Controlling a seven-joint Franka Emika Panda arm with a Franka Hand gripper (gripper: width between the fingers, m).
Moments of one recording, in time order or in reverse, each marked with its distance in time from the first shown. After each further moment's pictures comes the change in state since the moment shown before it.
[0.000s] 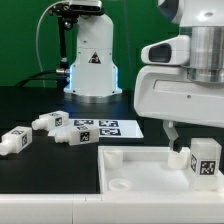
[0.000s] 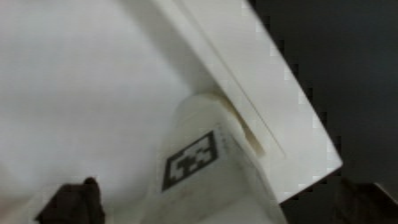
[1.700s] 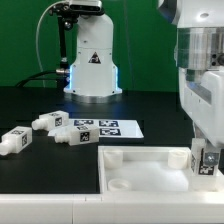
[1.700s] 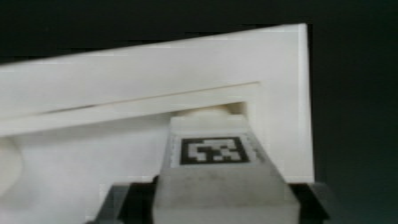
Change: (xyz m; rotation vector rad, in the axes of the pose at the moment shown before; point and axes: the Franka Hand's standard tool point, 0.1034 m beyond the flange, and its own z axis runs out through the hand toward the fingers) arm 0.003 -0.001 0.001 0.025 -0.026 1.392
